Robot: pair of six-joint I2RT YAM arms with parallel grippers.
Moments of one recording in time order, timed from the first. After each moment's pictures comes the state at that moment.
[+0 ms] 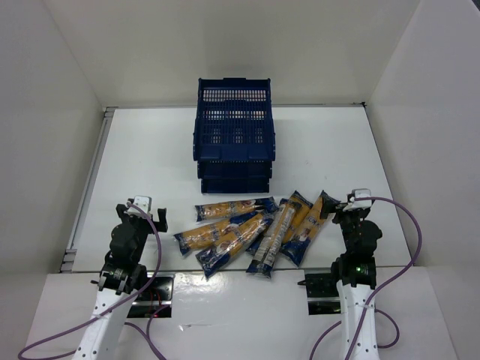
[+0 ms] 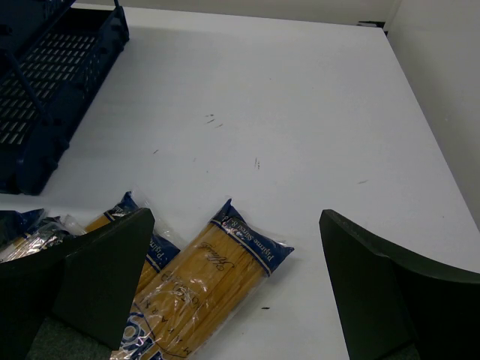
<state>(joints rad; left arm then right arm) -0.16 0.01 0.04 -0.21 -0.12 0.05 -0.15 0.01 0.05 -0.07 -0.17 -0.06</state>
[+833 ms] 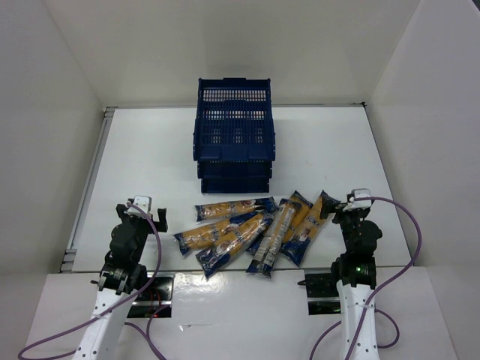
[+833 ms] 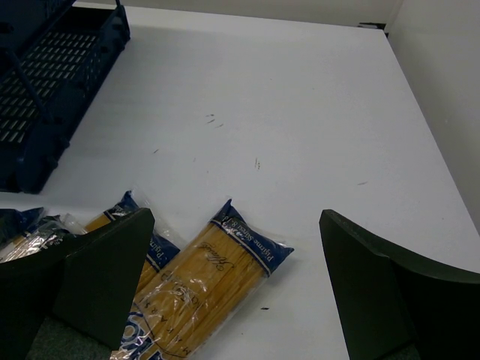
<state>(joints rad) -0.16 0.01 0.04 -0.21 -0.12 0.05 -0.15 0.01 0.05 -0.07 -0.18 -0.06</state>
